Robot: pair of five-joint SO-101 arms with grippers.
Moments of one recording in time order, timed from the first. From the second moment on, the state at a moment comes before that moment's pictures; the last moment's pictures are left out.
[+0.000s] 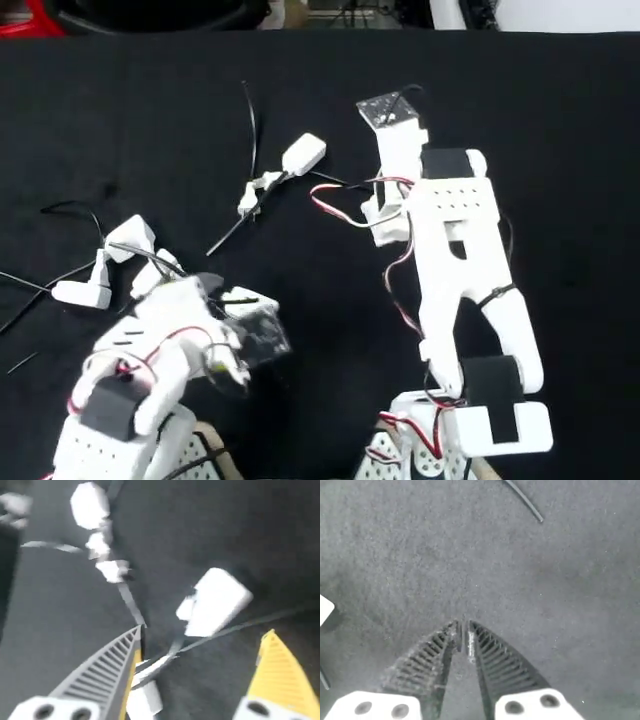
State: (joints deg) left arm 14.2 -95.3 74.9 69.2 -54.2; right arm -5.0 -6.9 16.0 79.4 13.8
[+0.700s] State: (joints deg) left arm -28.0 -95.6 87.8 61.5 -25.5; right arm -25.9 8.6 14.6 58.9 0.2
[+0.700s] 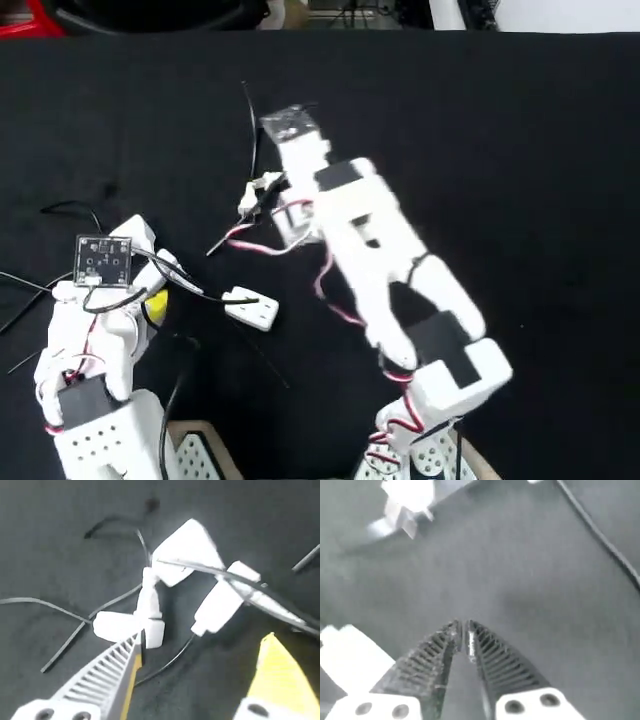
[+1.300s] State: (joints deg) left arm -29.5 -95.3 95.4 55.7 -27.7; right arm -28.4 31.3 -7.2 40.5 -35.3
